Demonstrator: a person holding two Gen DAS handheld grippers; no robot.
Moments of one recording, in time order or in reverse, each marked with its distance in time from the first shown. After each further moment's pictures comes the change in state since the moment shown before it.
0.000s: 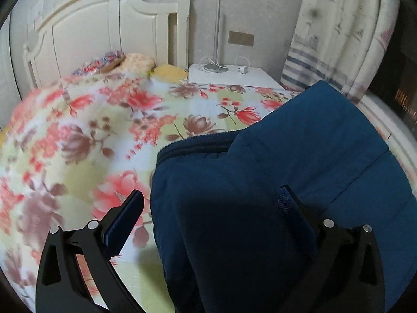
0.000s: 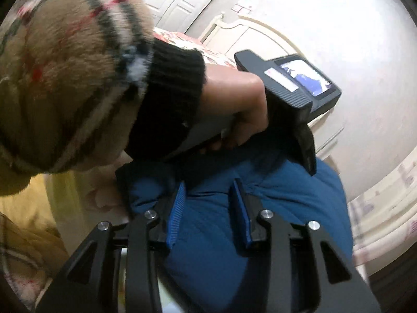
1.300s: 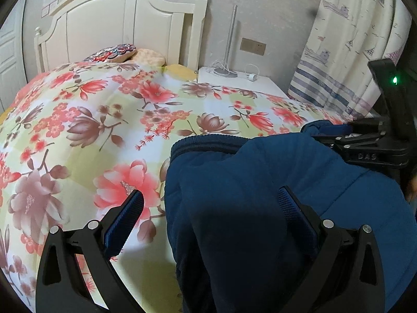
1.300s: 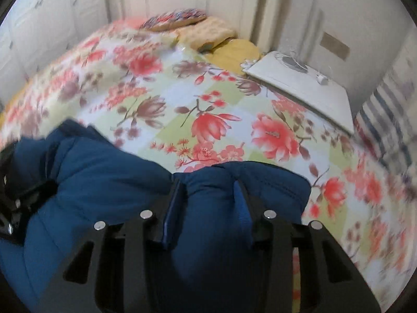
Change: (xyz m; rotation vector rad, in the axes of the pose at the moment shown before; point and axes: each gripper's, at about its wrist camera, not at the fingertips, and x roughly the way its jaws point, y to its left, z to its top) left arm -0.005 0.009 -0.006 -0.064 -0.047 0.027; right arm 0.151 -0.272 -0.051 0.544 0.361 0.276
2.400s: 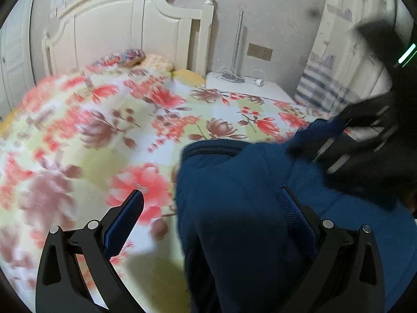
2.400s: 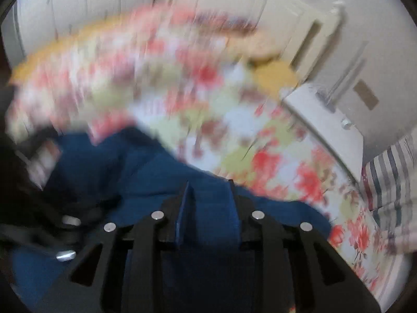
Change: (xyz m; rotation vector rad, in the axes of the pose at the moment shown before) left arm -0.017 0.000 -0.003 -0.006 -0.021 0.070; right arm 0.037 0.076 0.026 -0.214 0.074 0.032
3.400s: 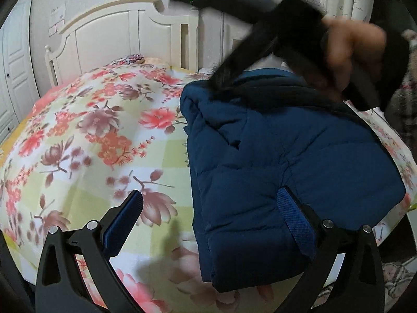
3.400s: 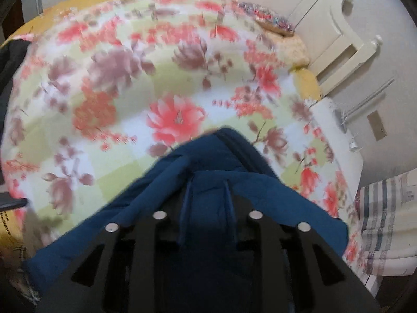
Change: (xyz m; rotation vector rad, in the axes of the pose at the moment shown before) left arm -0.115 -0.011 -0.115 0.085 -0.014 -0.021; right arm -0.048 0.110 0.029 -0.180 -0.013 -0.027
